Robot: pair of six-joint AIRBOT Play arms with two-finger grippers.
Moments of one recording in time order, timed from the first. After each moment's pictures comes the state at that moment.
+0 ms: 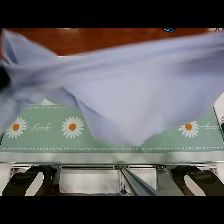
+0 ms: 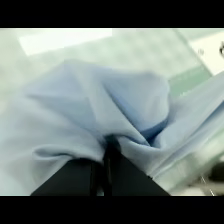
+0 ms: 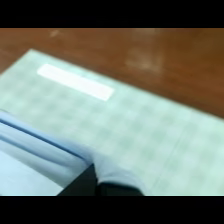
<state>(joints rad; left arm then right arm) 0.09 -0.68 1.41 0.90 -1.55 -1.40 0.08 -0.78 1.76 -1.14 1.52 1.45</state>
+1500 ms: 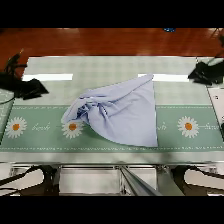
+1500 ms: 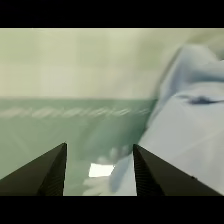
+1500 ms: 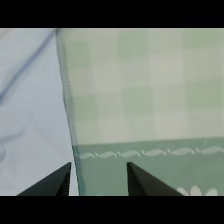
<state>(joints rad) 0.35 -1.31 1.12 1.12 -1.31 -1.35 -0.37 -1.39 1.36 -1.16 1.35 1.46</state>
